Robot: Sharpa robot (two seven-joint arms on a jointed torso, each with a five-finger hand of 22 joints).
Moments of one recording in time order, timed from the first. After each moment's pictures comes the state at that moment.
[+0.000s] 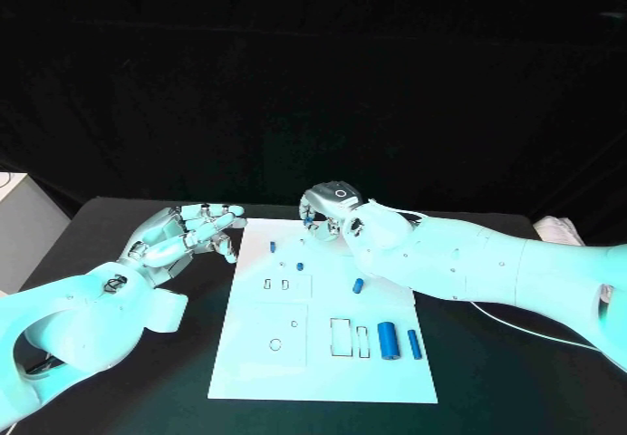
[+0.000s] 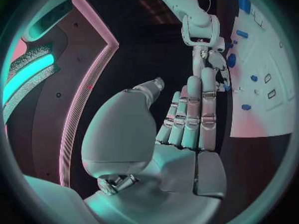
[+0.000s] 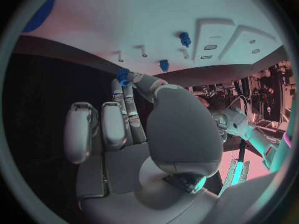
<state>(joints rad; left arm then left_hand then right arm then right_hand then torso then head) 1.23 -1.04 -0.01 1.77 -0.09 -0.24 0.42 1.37 -0.19 0.45 0.19 0.09 0.83 0.21 0.24 0.23 1.09 0.15 0.11 0.09 1.10 0.07 0.79 0.66 0.18 1.10 0.15 0.76 0.41 1.33 -0.46 -0.15 1.13 -1.71 -0.51 -0.20 1.32 -0.21 0.62 -0.01 0.22 1.08 0.12 0.24 0.38 1.27 0.08 0.06 0.11 1.47 -0.03 1.27 1.08 0.08 1.46 0.07 1.36 1.23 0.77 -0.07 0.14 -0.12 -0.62</state>
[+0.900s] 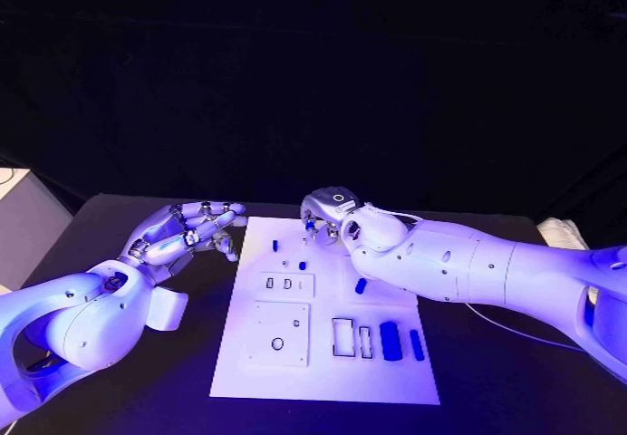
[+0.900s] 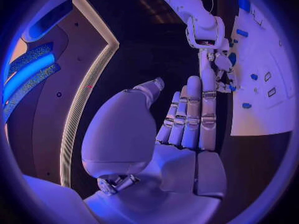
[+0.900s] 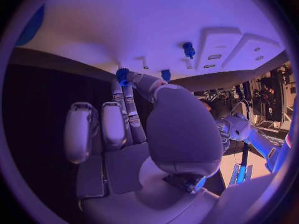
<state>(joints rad) 1.23 -1.04 -0.01 1.78 -0.09 -0.24 0.41 1.37 -0.19 0.45 0.19 0.09 0.83 0.21 0.24 0.23 1.09 0.15 0.11 0.09 1.10 0.07 0.79 0.66 0.18 1.10 0.15 0.76 0.41 1.32 -0.43 -0.16 1.08 -1.71 -0.48 -0.21 1.33 -0.21 0.63 -0.02 0.22 1.08 0.12 0.24 0.38 1.27 0.08 0.06 0.11 1.47 -0.03 1.27 1.08 0.08 1.46 0.07 1.36 1.23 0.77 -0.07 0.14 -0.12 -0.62</state>
